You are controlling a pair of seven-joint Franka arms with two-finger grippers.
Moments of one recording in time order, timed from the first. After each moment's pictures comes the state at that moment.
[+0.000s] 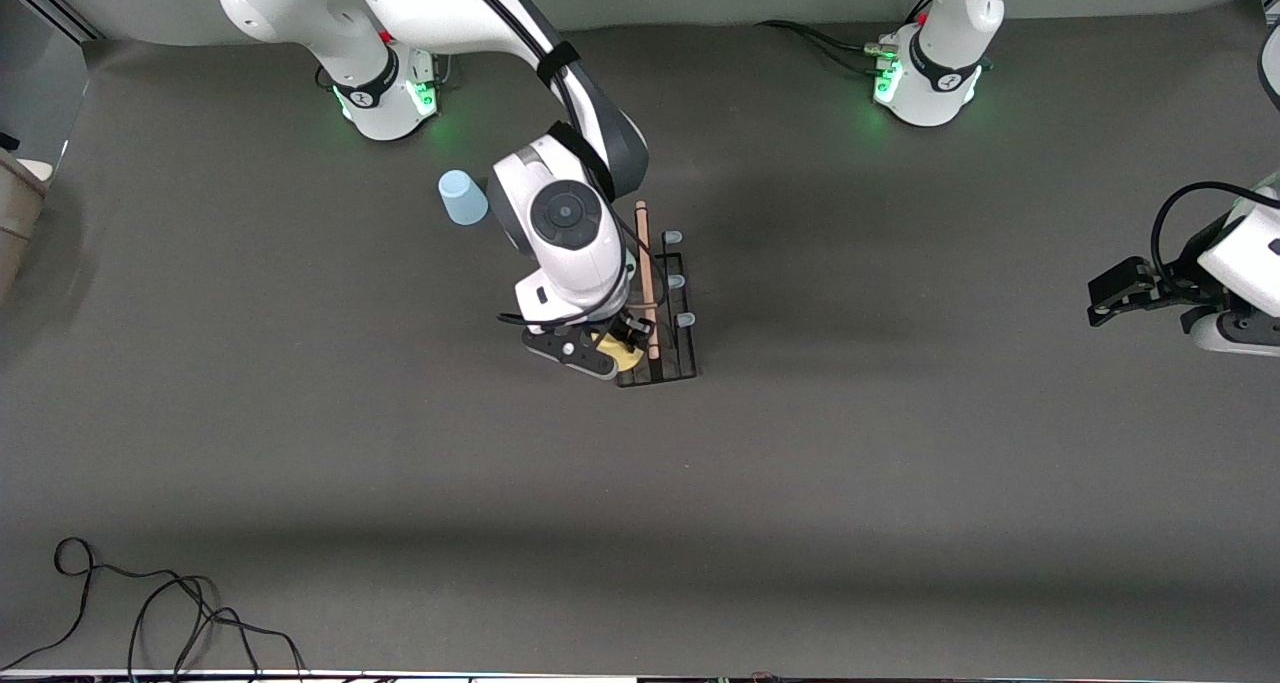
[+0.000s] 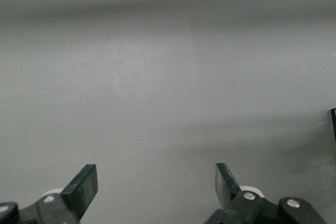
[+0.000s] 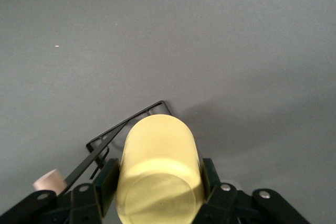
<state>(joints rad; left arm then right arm) -0.02 0.09 0.00 -1.61 -0.01 1.78 0.09 1.03 0.66 -0.42 -1.50 0.28 2.13 0.96</state>
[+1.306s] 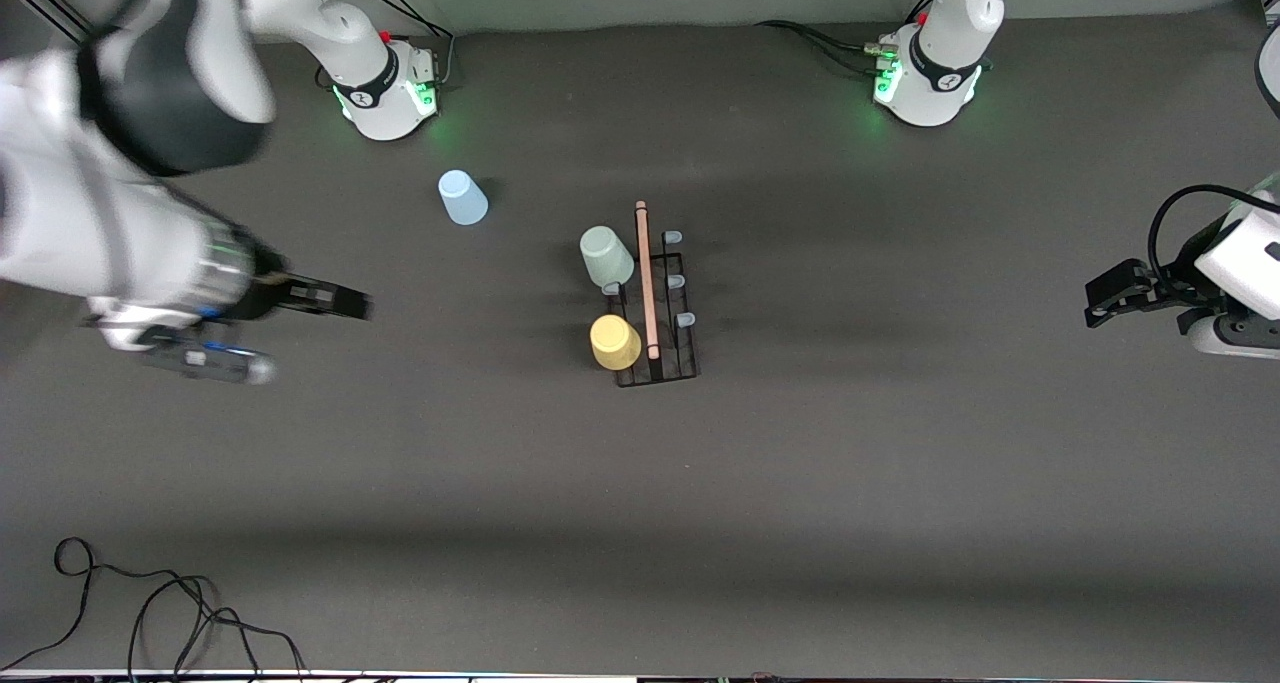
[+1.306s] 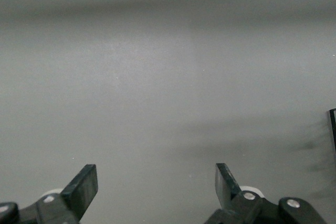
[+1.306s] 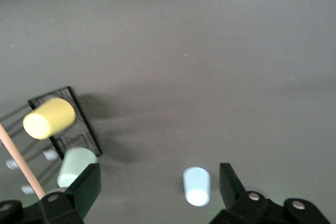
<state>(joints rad) -0.02 0.09 0.00 -1.61 -0.01 1.78 0.08 0.69 0.28 -0.63 -1.41 0.28 1.45 0.26</state>
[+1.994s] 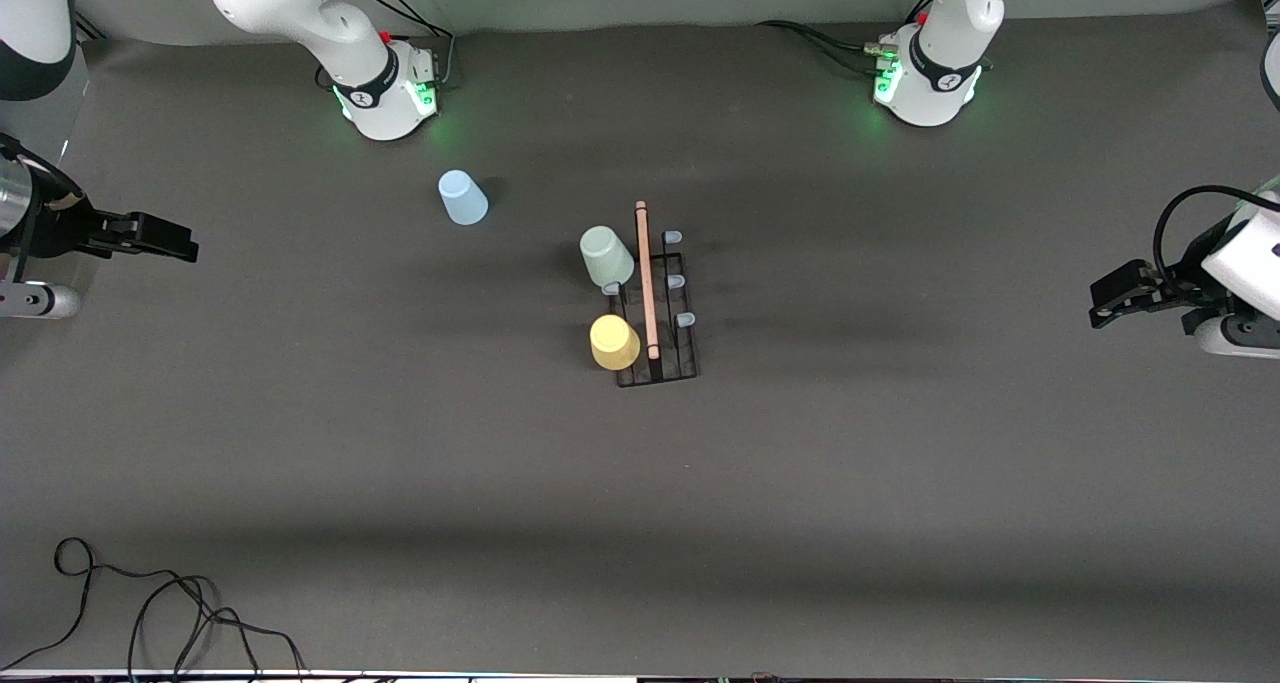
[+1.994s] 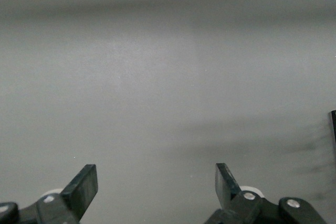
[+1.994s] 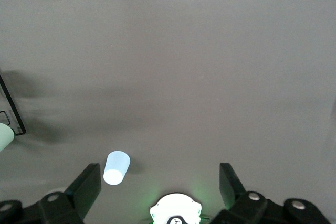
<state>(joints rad) -0.01 0.09 0.01 -1.61 -0.01 1.78 0.08 0.68 0.16 -0.75 -1.42 0.06 1.33 0.02</state>
